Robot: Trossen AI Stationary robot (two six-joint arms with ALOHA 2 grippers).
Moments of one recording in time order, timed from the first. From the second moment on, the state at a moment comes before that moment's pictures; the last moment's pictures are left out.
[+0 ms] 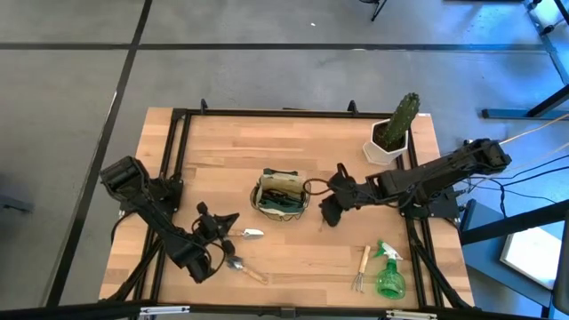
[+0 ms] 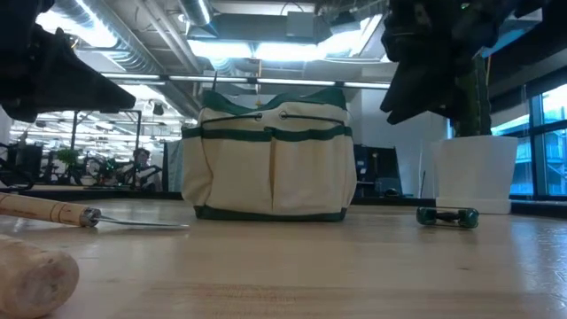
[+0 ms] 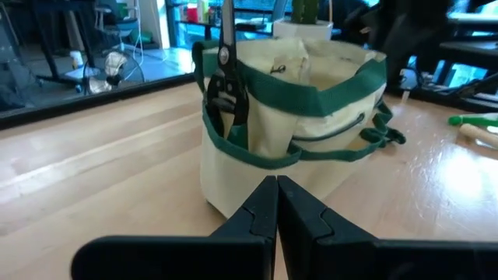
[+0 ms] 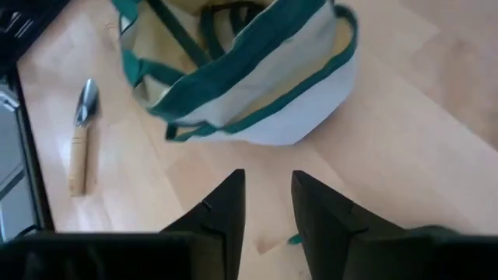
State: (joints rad) left arm -0.89 1.73 0.78 -0.64 -1.42 -1.70; right arm 0.27 1.33 0.81 -0.35 0.21 0.93
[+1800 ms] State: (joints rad) left arm -0.57 1.73 0.77 -0.10 -0.95 -1.09; right arm 0.15 1.46 0.81 -0.26 0.48 0.50
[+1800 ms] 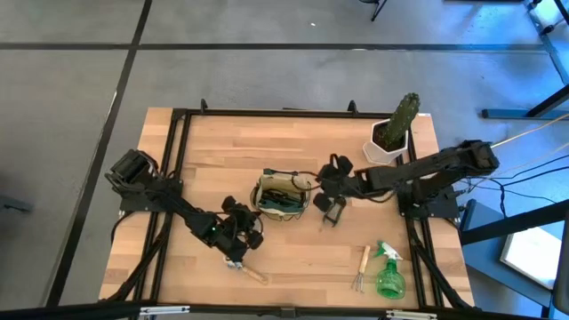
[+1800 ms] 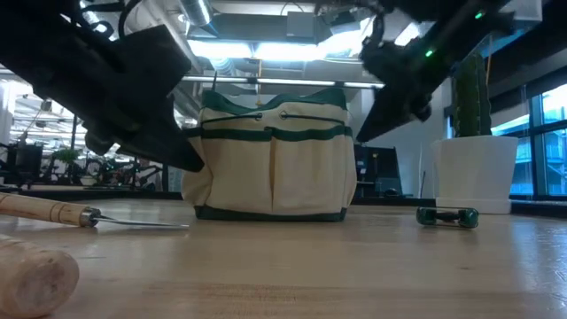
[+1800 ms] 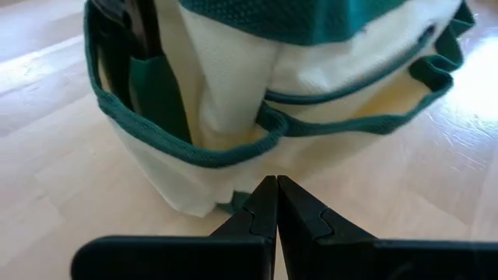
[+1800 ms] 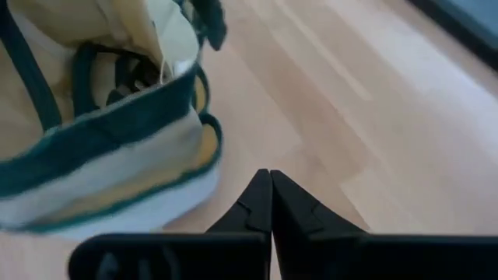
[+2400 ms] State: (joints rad) left arm -0.46 1.73 0.77 -0.22 -0.94 -1.09; right arm 0.15 1.64 0.81 -0.08 0.33 0.45
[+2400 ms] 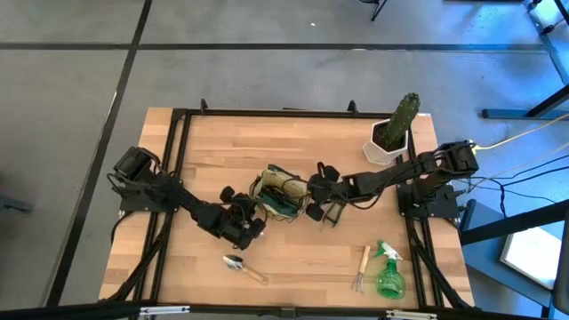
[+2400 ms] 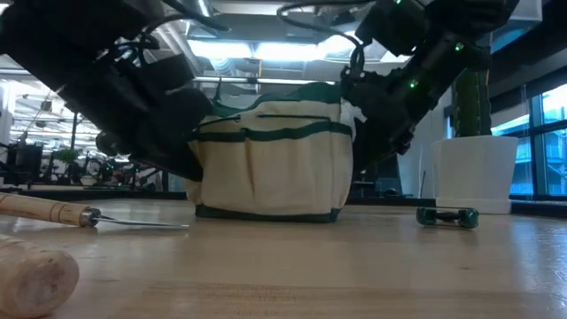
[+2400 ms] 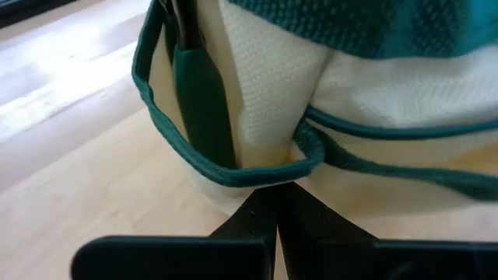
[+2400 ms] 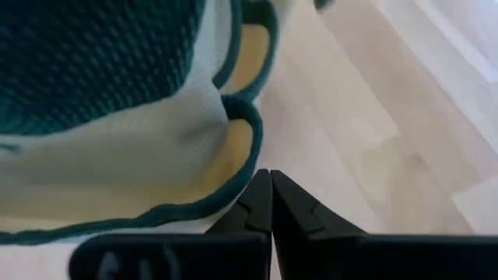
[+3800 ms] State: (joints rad) left arm -0.48 1.65 0.77 -0.08 -0.82 -0.88; right arm 0.28 1.64 0.81 -0.09 0.37 0.52
